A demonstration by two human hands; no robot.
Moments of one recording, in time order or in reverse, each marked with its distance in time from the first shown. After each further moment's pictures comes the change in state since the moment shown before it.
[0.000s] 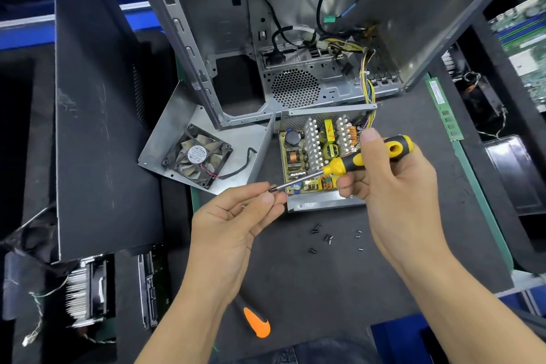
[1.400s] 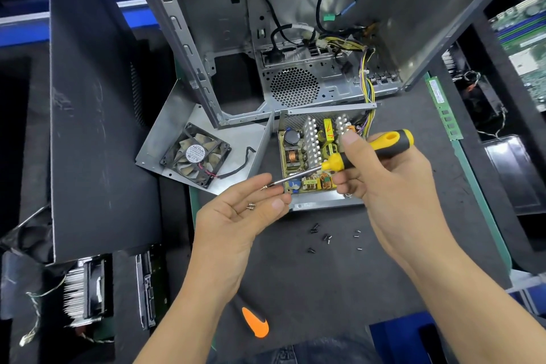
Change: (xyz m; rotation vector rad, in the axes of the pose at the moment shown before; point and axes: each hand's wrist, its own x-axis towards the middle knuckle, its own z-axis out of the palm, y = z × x) left_hand 0.002 -0.004 -0.002 0.146 -0.085 0.035; right_hand 0.008 0.001 -0.003 0.001 -0.101 0.052
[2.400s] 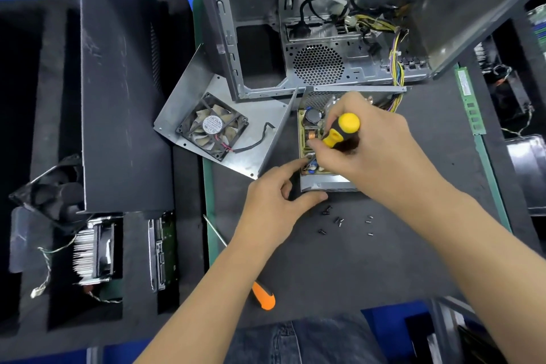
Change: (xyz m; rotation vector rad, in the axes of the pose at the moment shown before) left_hand 0.027 -0.046 -0.001 0.818 -0.022 0.243; right_hand 0.021 -0.004 0.020 -0.862 -0.427 -0.447
